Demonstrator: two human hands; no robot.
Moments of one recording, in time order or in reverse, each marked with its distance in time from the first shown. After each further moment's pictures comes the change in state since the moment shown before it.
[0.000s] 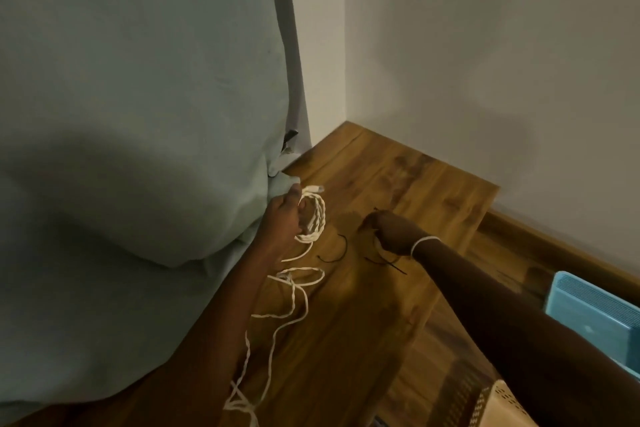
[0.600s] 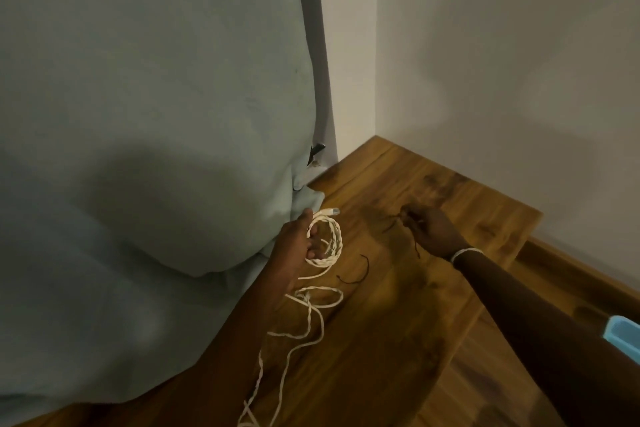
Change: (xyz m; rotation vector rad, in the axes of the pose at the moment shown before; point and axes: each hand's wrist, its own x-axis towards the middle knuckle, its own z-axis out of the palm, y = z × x) left_hand 0.008 -0.009 -0.007 -0.197 0.011 -0.084; right_hand 0.008 0.028 -0.036 0.381 0.430 -0.120
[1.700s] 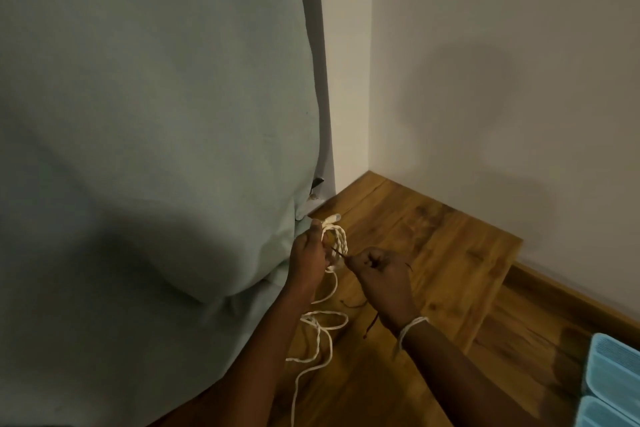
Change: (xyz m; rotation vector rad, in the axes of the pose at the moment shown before) left_hand -0.031 0.013 0.004 0.013 0.068 0.228; right_hand -0.066 -0.186 0.060 0.554 0.358 0.235
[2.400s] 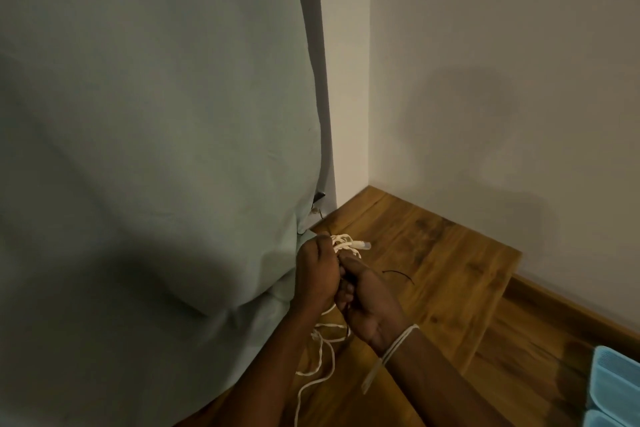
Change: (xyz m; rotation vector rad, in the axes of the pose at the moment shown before) left_hand -0.023 0.011 0.008 0.217 0.126 0.272; right_hand -0.014 -0.041 0.024 0.821 -0.177 0.612
